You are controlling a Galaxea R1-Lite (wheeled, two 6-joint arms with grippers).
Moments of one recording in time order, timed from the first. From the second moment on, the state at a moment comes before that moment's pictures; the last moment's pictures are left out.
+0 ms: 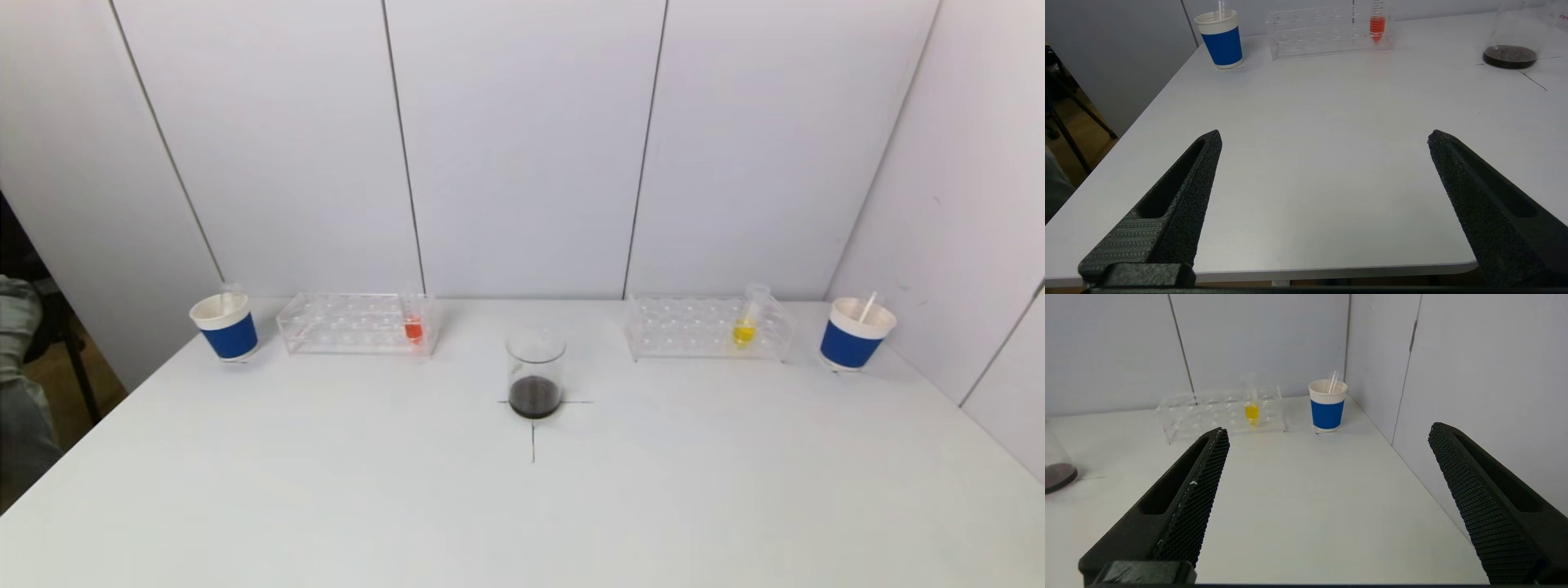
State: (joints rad) left arm 0.00 0.00 0.00 0.00 -0.03 0.07; right arm 0.03 0.28 -0.12 -0.26 -0.23 -0.02
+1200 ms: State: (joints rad) left arm 0.00 0.00 0.00 0.00 -0.03 0.07; right arm 0.00 0.00 0.00 -0.01 0.03 -0.08
